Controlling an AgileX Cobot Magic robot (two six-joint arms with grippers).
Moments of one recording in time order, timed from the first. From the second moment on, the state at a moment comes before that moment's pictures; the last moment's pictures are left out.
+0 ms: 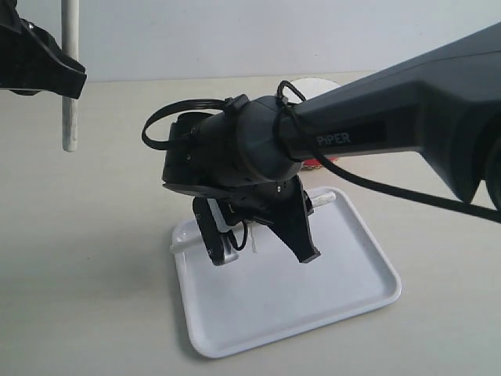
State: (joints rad) left arm -0.42 1.27 -1.01 -0.06 0.58 0.23; right arm 0.95 2.18 -1.44 -0.69 1.22 -0.58
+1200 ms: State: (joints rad) left arm -0.42 1.27 -1.00 -0.08 0.57 0.23; right arm 0.90 2.21 -1.44 -0.59 1.22 -0.57
